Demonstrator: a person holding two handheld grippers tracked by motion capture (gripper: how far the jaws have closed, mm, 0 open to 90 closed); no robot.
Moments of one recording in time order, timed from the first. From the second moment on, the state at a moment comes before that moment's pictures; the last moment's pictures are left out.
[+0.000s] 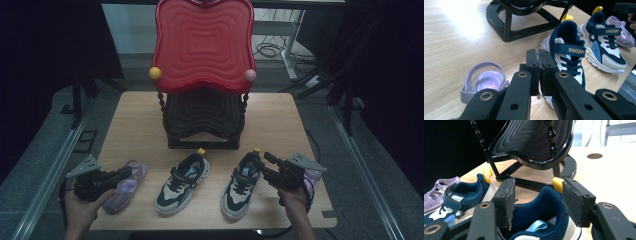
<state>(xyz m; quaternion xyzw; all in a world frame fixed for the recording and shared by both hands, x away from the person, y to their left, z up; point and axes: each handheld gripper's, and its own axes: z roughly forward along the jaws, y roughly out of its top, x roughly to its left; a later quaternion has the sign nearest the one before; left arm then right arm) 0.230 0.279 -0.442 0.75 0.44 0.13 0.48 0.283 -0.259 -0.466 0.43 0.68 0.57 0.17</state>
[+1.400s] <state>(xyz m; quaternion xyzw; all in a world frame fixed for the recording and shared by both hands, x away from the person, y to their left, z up) 0.204 0.289 -0.509 0.81 0.47 0.05 0.34 0.284 -0.247 -0.473 0.44 0.69 0.55 0.16</state>
